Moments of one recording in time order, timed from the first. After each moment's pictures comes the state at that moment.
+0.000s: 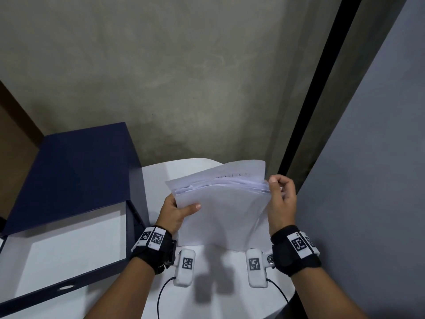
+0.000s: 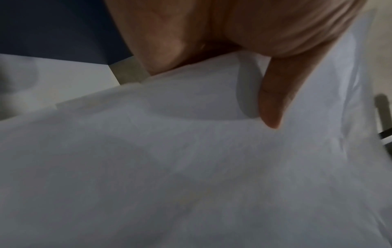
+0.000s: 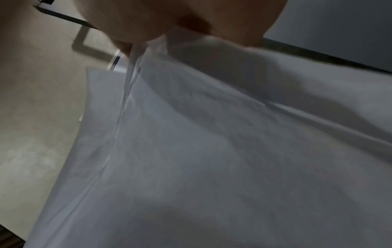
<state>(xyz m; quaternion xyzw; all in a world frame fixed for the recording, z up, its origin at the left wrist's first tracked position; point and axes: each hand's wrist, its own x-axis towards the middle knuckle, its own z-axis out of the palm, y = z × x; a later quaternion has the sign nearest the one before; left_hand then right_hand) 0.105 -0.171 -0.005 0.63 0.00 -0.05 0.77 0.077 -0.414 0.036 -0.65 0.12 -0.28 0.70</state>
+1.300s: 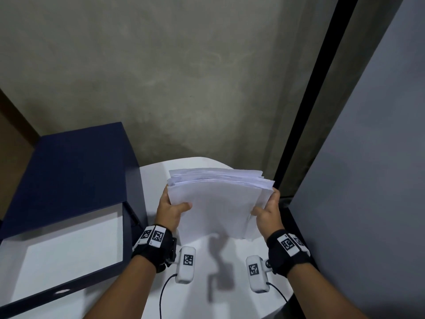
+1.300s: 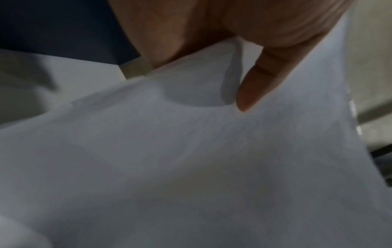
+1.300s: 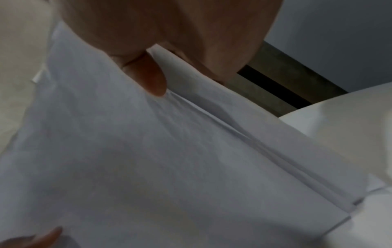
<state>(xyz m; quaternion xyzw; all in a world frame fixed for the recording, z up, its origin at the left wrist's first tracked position) 0.114 -0.176 -0.006 0.63 0.07 -0.01 0.77 0.077 -0.419 -0.007 -0.71 0.12 -0.09 0.69</state>
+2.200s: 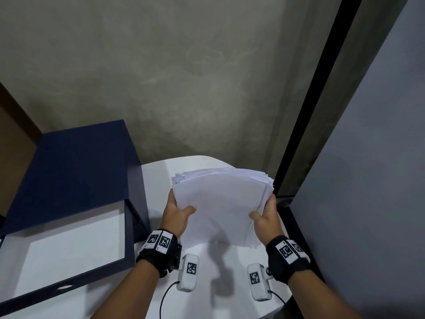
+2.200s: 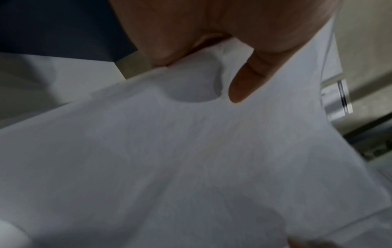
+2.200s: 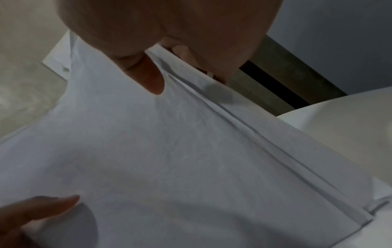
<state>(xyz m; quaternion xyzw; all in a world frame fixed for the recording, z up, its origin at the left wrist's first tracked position) 0.101 -0.182 -0.015 0.69 0.08 -0.01 0.72 0.068 -0.417 -0.023 -0.75 0.12 -0.08 0.65</state>
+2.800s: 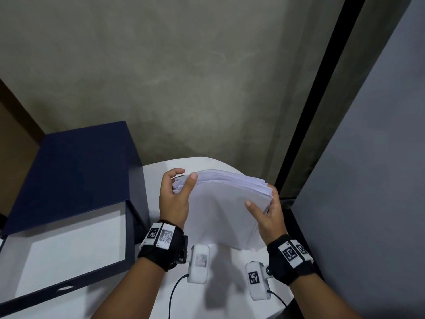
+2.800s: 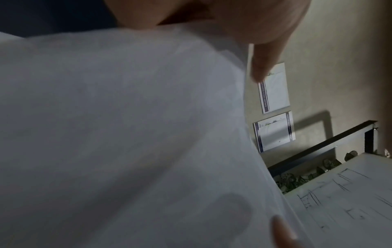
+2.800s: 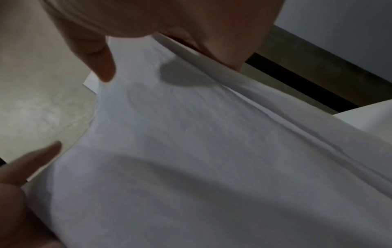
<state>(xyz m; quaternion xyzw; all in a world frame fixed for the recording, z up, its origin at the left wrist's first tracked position) 0.107 -0.197 0.037 0.66 0.05 0.17 0.73 0.067 -0.411 0.000 -0.68 0.03 -0.13 0.72</state>
